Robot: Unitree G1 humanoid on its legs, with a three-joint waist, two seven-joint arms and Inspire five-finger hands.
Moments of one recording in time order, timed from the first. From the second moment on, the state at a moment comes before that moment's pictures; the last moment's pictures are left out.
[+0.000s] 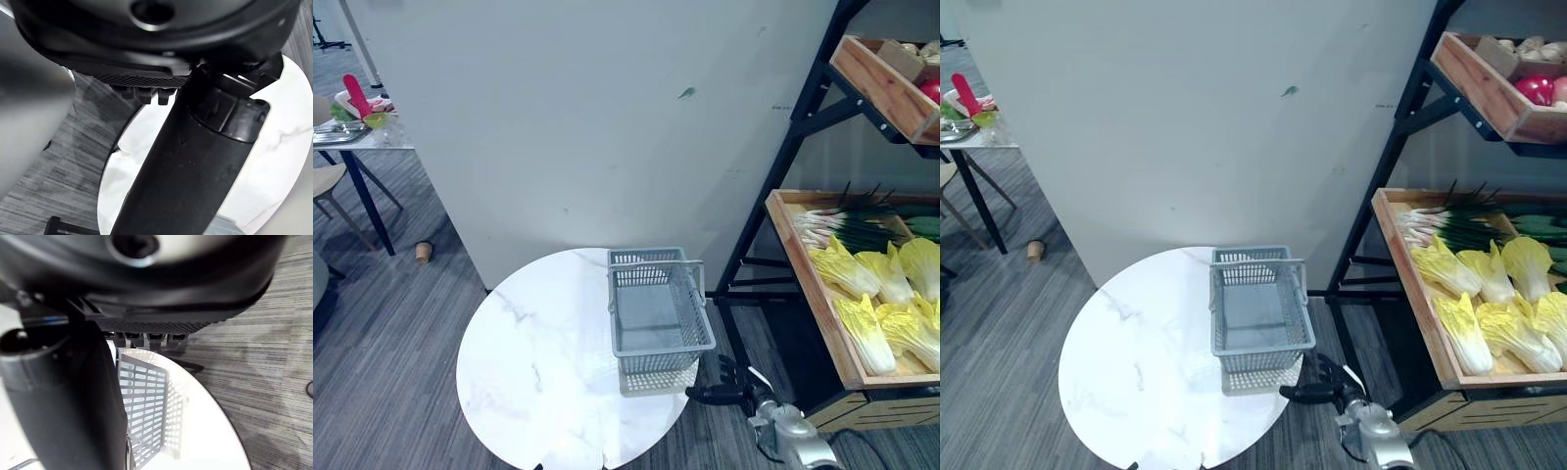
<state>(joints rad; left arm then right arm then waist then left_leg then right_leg) 0.22 0.12 0.18 0.98 -0.59 -0.05 -0.29 -0.17 -0.25 0.04 0.79 0.10 0.04 0.19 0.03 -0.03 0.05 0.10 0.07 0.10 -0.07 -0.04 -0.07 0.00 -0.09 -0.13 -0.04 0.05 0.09</state>
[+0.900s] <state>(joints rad) 0.22 0.12 0.21 0.89 -0.53 0.02 -0.27 -0.69 -0.41 0.28 0.90 -0.40 0.04 0.28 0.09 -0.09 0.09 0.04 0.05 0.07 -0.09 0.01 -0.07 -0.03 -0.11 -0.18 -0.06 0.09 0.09</state>
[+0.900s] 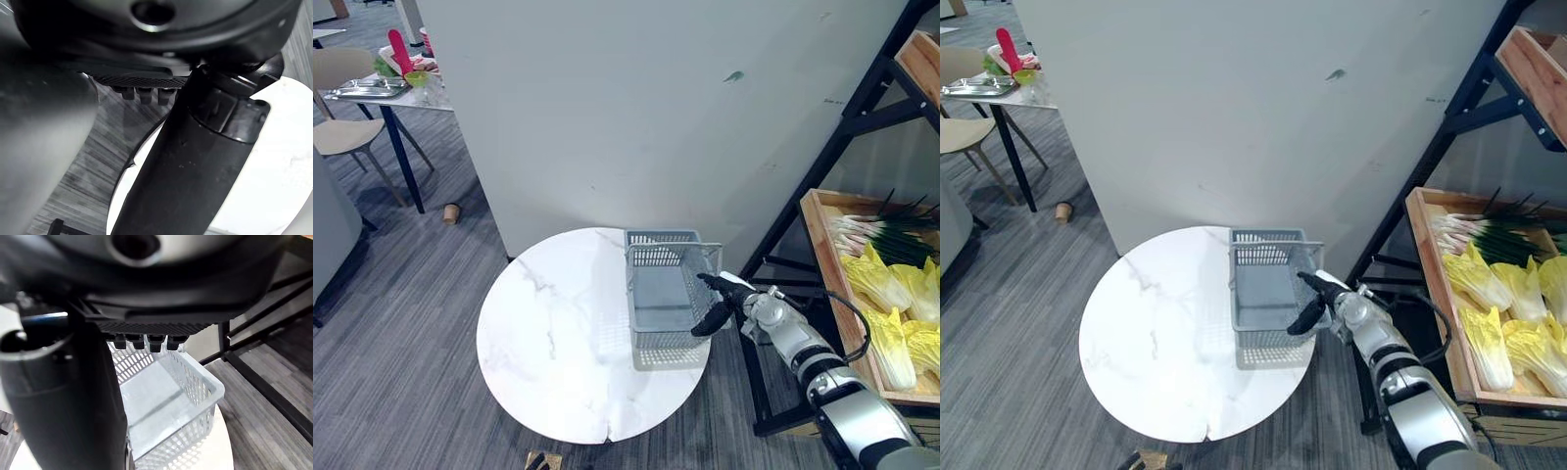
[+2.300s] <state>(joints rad) 0.02 0.16 0.16 0.77 -0.71 0.05 -0.31 -1.36 -0.58 0.36 1.07 -0.31 0.22 -0.09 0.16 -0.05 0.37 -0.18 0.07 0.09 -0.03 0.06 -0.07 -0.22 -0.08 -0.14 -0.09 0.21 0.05</state>
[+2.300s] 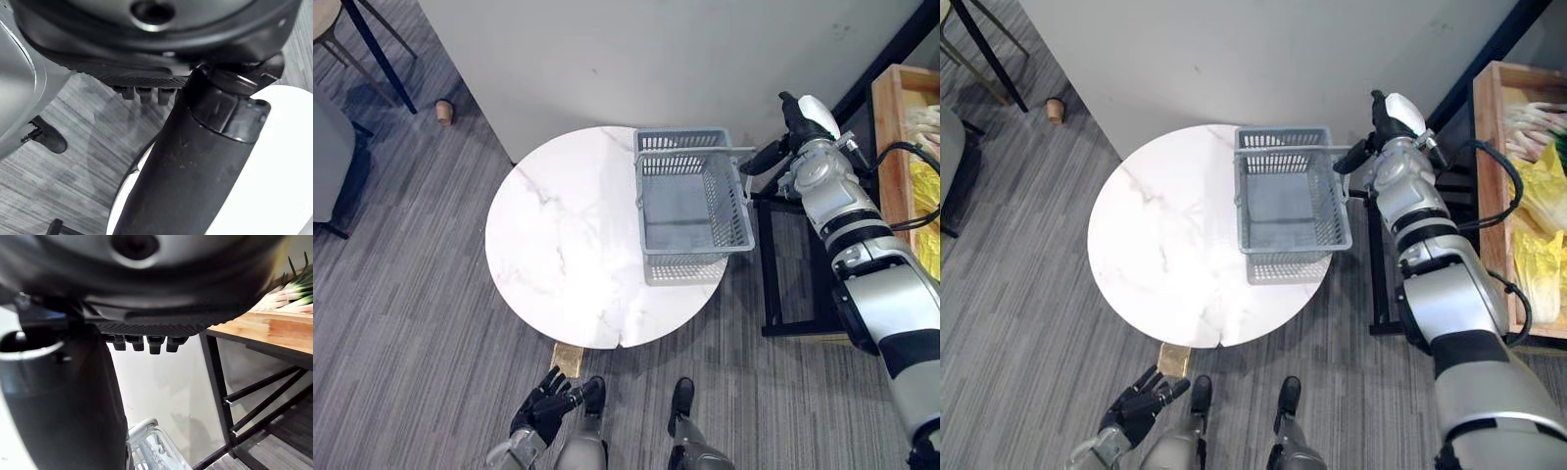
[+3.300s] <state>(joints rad) 0.01 0.18 0.13 0.65 -0.74 0.08 -0.30 -1.46 -0.59 0.58 1.04 -0.30 0.19 0.16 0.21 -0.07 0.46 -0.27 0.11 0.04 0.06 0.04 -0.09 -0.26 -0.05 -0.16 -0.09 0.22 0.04</state>
